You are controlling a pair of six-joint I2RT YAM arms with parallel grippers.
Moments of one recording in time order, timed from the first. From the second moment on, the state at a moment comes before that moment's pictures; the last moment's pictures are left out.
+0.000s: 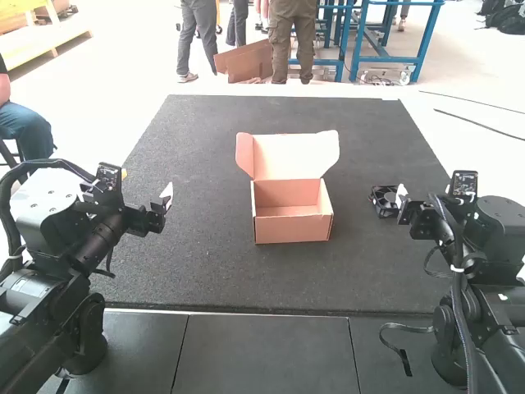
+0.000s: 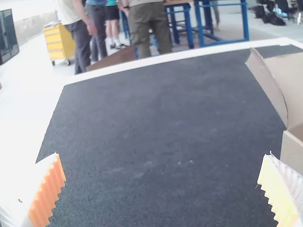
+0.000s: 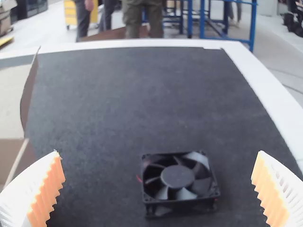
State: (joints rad) left arm -0.25 0.02 0.01 -0.02 -0.05 0.15; right arm 0.05 0.01 0.00 -0.09 -0.01 0.00
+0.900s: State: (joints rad) left arm -0.25 0.02 0.01 0.20 -0.05 0.15; right arm 0.05 0.01 0.00 0.11 0.00 0.01
